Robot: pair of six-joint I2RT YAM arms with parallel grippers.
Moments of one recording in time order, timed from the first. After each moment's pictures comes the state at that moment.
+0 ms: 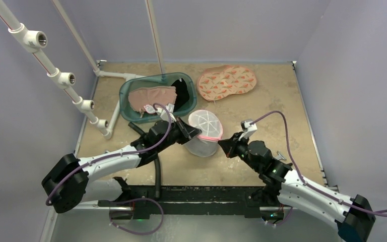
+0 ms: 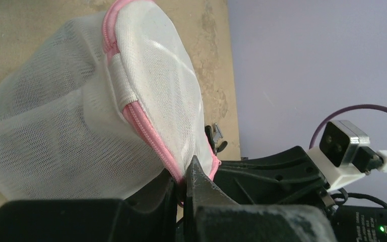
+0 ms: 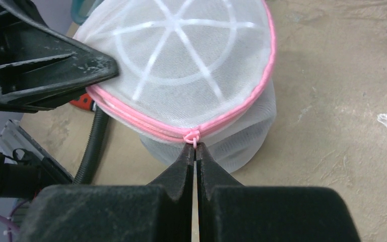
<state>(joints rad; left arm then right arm) -0.85 1.21 0.56 0.35 -0.08 -1.15 0.85 0.64 0.28 0.08 0.19 0.58</state>
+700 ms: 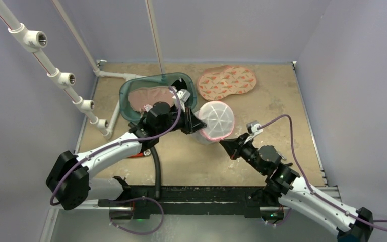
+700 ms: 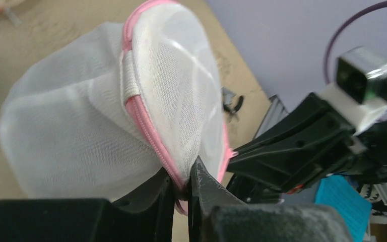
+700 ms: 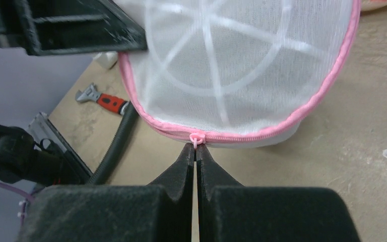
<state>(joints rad) -0.75 1.27 0.84 0.20 0.35 -0.61 0.85 0.44 0.26 0.07 0.13 0.51</state>
